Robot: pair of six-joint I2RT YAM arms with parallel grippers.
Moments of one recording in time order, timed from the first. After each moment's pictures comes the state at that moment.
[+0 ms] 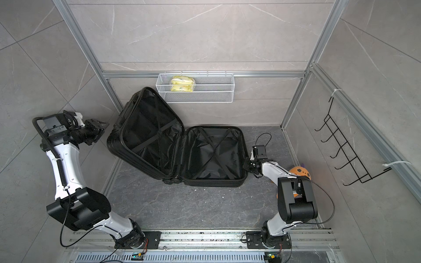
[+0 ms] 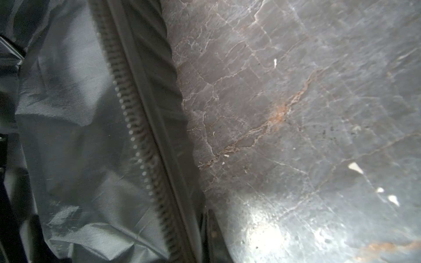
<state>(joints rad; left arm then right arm) 0.55 1.58 1.74 -0.82 0.65 -0.48 0.07 1.60 0.88 -0.29 -0.21 0.48</state>
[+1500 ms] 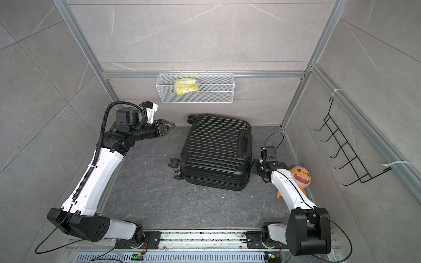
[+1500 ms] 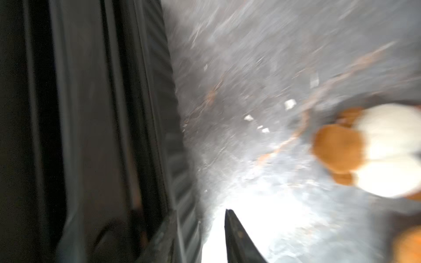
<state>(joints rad) -0.28 1.42 1.67 -0.72 0.47 -0.44 0.03 1.26 0.89 -0.62 -0.03 0.48</state>
